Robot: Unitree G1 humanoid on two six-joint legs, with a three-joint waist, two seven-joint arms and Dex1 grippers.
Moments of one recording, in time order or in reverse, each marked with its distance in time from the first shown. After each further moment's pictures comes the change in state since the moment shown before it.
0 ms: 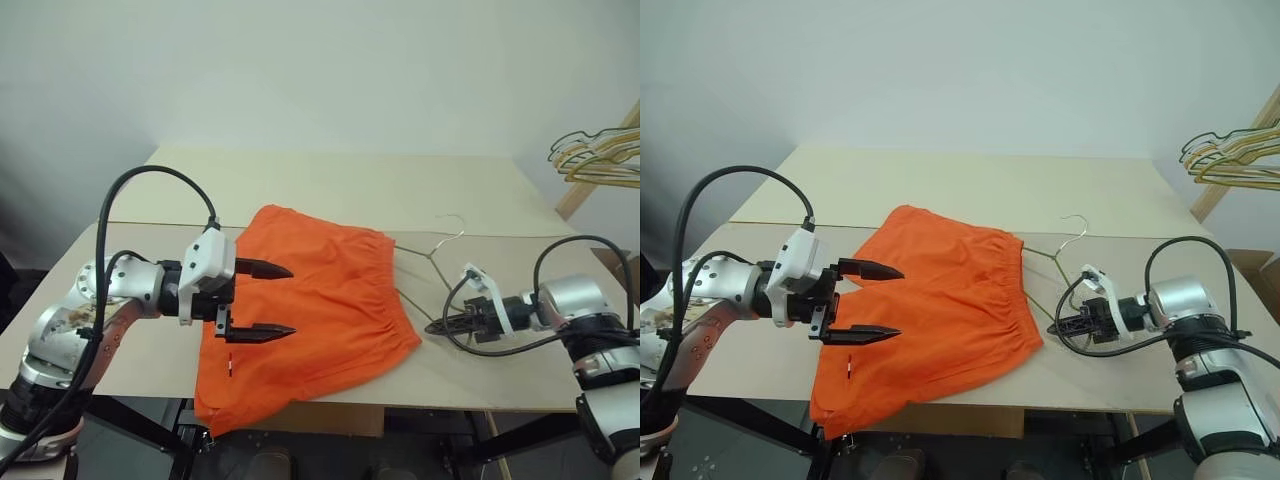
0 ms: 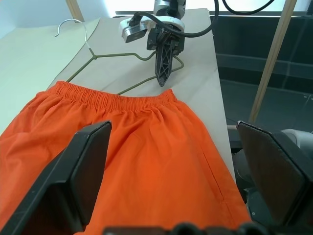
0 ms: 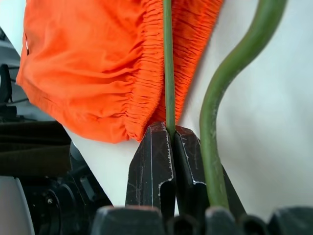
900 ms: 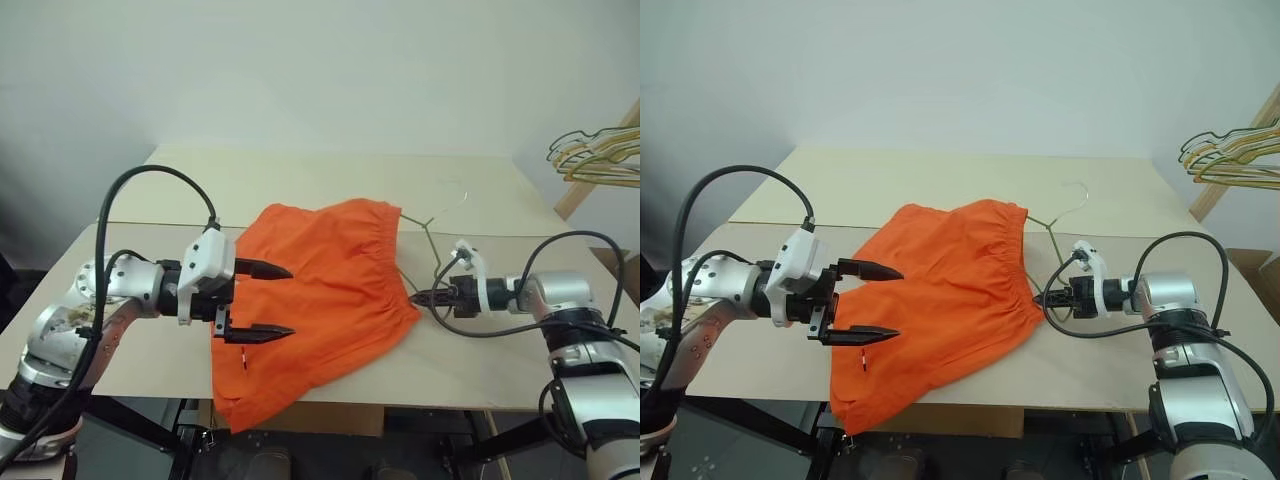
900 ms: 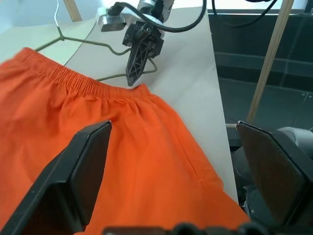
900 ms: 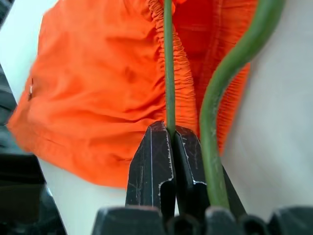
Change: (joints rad) left arm -0.023 0.006 -0.004 0.017 0.007 -0.008 -0.016; right arm 0.010 0.111 -0.190 -0.091 -0.055 -0.183 -0.167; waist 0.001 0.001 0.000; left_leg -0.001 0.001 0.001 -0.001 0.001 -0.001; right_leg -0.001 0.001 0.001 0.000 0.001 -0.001
